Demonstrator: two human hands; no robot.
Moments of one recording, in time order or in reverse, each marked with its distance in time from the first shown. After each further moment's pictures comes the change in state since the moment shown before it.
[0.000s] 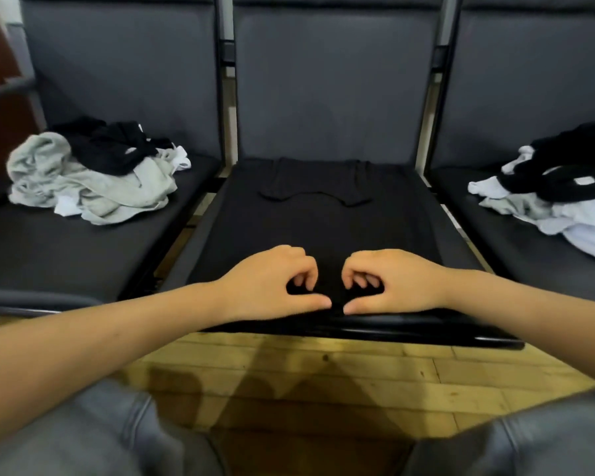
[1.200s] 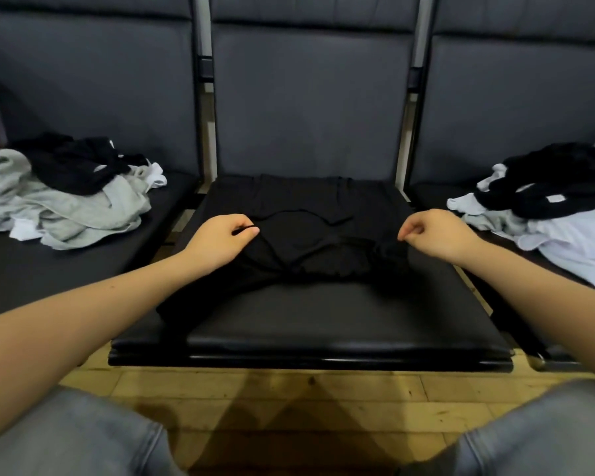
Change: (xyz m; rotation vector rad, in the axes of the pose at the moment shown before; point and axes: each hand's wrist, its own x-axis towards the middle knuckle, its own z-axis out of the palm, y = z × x) left_hand 0.061 -0.101 -0.012 -0.152 0.357 -0.381; right_hand -0.002 0.100 -0.049 0.015 0.313 0.673
